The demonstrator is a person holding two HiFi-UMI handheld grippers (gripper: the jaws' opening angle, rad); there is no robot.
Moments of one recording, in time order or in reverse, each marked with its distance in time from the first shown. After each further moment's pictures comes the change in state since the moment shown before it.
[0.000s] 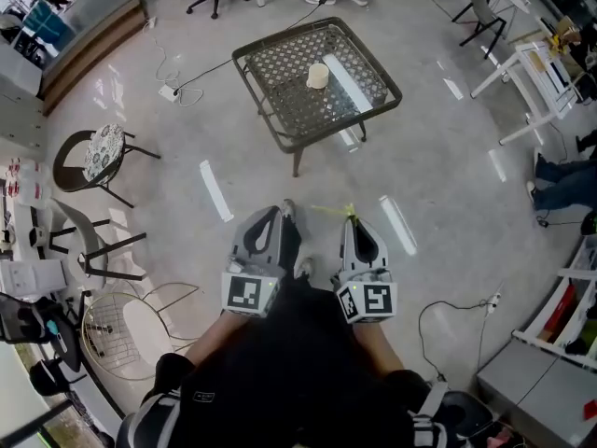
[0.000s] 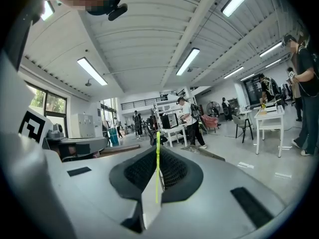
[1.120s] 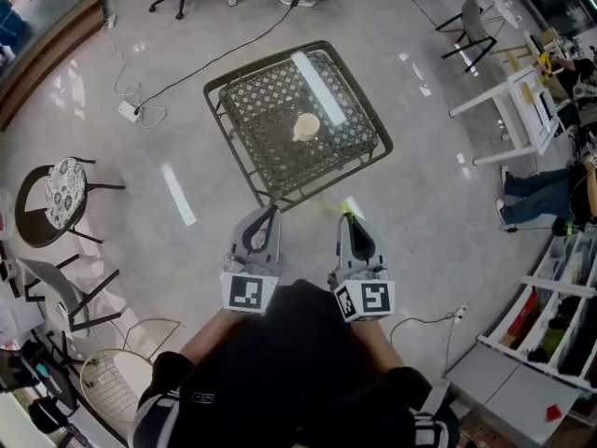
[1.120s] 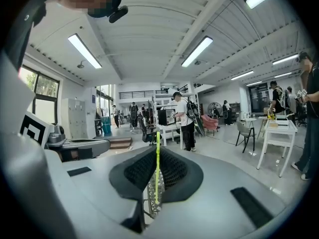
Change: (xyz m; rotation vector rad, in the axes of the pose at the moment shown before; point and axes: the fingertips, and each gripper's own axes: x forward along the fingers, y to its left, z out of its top) left arm 0.257 0.181 0.014 -0.081 -0.028 -0.044; right arm 0.303 -0.044 0.051 -0.117 0.089 -0.043
